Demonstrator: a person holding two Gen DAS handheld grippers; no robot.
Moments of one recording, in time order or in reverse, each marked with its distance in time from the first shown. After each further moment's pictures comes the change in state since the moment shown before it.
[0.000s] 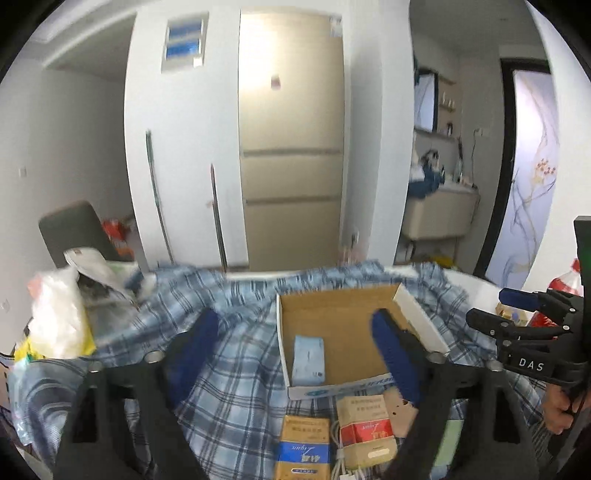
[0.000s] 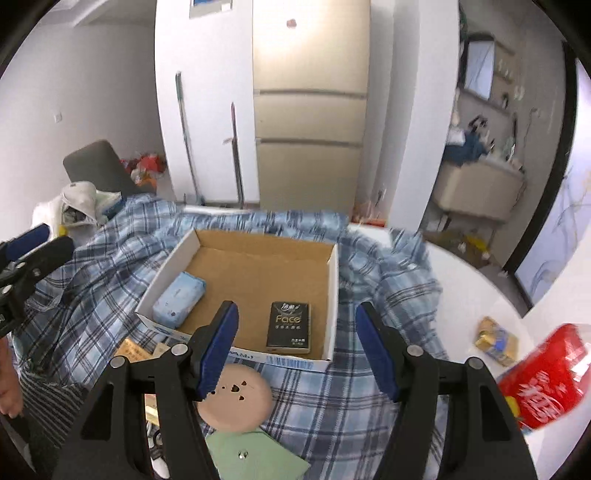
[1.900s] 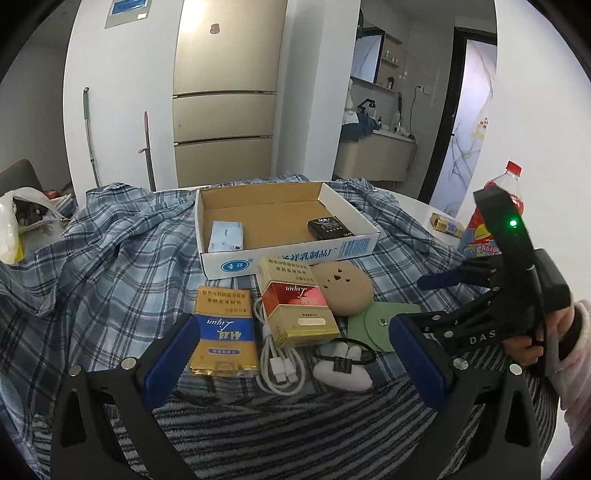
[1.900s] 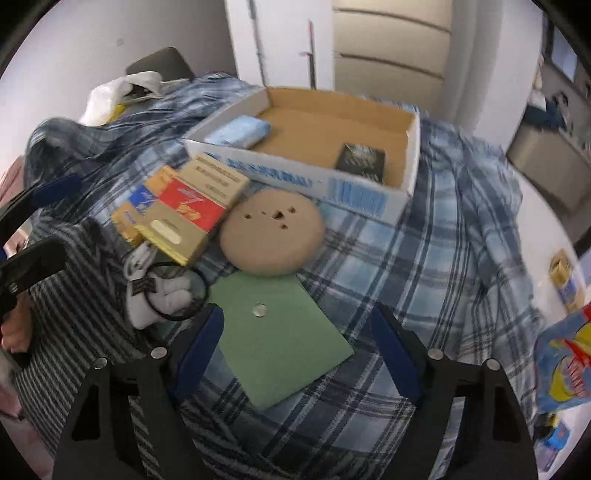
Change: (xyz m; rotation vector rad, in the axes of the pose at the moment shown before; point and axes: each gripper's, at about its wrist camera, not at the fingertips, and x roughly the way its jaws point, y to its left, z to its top) left arm -0.003 -0.025 -0.111 0.035 0.213 -0.283; right arm 0.044 0.003 -0.112 -0.153 0.334 0.280
